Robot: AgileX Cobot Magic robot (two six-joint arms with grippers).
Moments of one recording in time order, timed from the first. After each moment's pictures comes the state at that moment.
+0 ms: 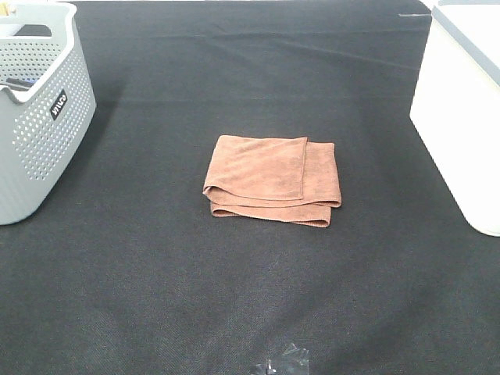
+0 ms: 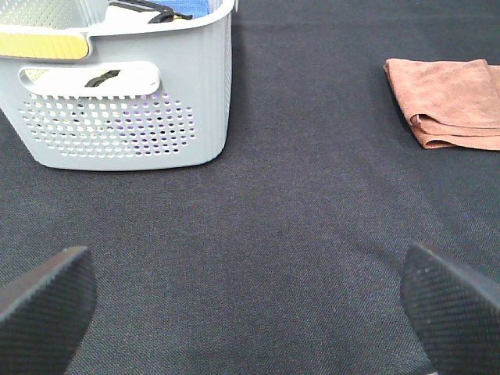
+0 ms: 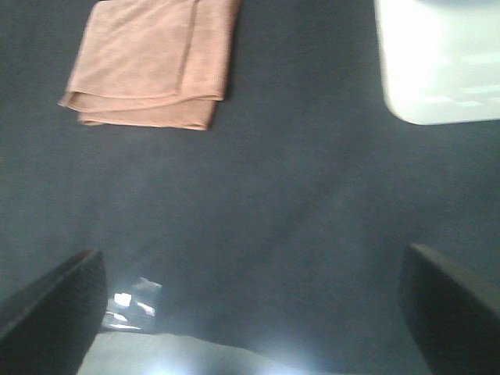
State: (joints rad) left arm 0.04 -0.01 -0.50 -0.14 1.05 0.07; right arm 0.02 0.78 -0.86 0.23 1.06 0.02
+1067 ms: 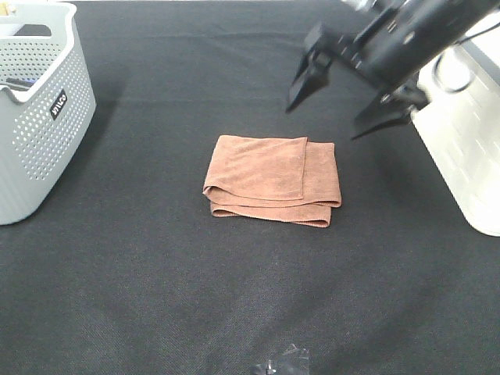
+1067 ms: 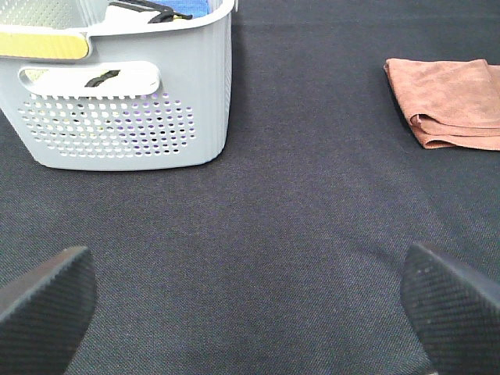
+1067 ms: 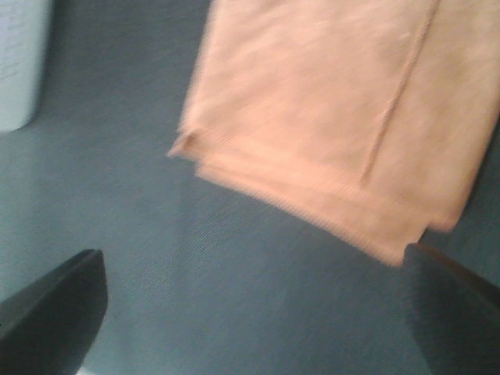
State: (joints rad) left arm 0.04 -0.01 -0.50 -0.14 1.05 0.07; right arm 0.27 1.87 -1.39 0.55 0.87 -0.16
